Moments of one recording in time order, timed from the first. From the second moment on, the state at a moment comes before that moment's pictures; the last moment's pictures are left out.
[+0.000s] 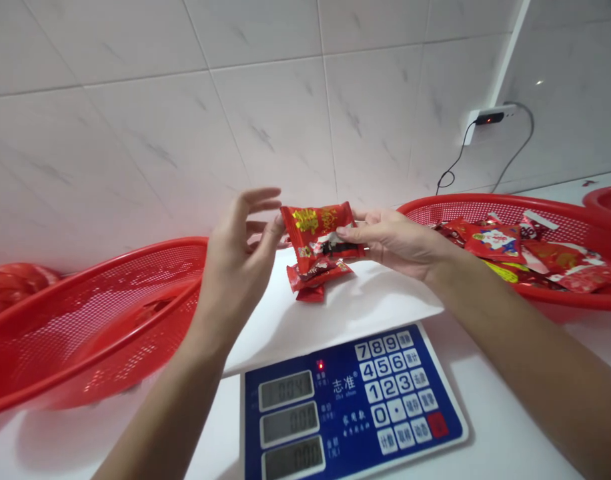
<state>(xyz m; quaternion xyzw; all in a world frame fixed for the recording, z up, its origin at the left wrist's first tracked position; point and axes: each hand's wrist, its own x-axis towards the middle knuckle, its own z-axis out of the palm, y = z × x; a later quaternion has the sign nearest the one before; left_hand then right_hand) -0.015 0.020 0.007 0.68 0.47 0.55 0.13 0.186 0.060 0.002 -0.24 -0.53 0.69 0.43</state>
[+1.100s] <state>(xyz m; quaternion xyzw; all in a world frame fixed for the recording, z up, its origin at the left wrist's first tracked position) -0.018 0.023 0.010 0.69 0.41 0.50 0.33 0.195 0.058 0.003 -0.25 -0.66 0.59 0.40</state>
